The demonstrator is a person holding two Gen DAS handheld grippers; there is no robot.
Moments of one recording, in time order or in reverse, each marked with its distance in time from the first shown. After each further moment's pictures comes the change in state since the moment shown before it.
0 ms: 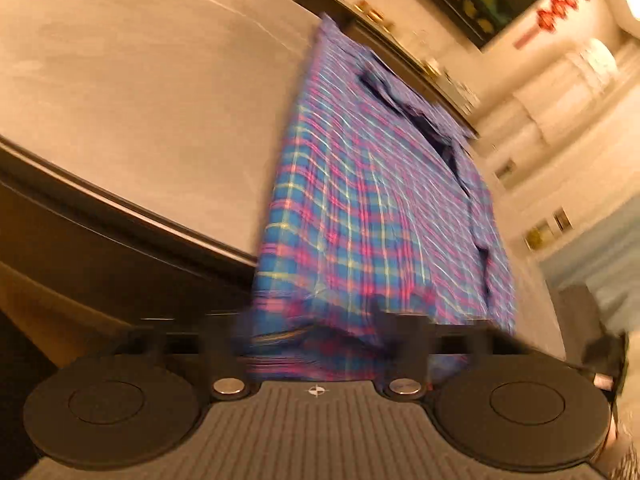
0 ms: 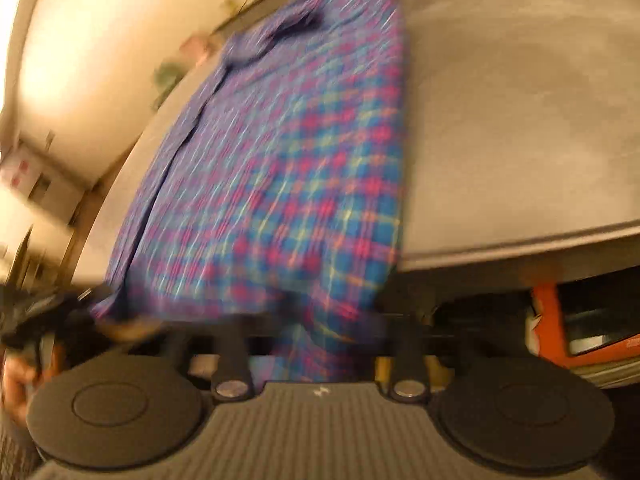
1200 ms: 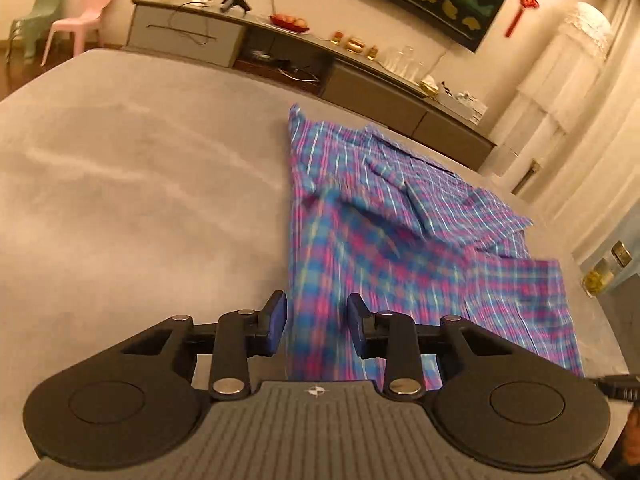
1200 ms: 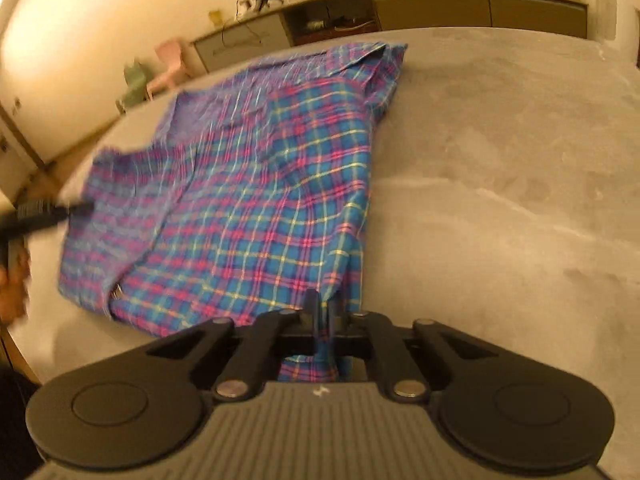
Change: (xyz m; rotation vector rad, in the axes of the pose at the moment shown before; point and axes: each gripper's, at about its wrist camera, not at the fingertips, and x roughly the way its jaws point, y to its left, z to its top) left arm 0.126 -0.051 0.221 0.219 -0.116 0.126; right arm -0.004 -0.024 0.160 -0.160 -0.101 -0.222
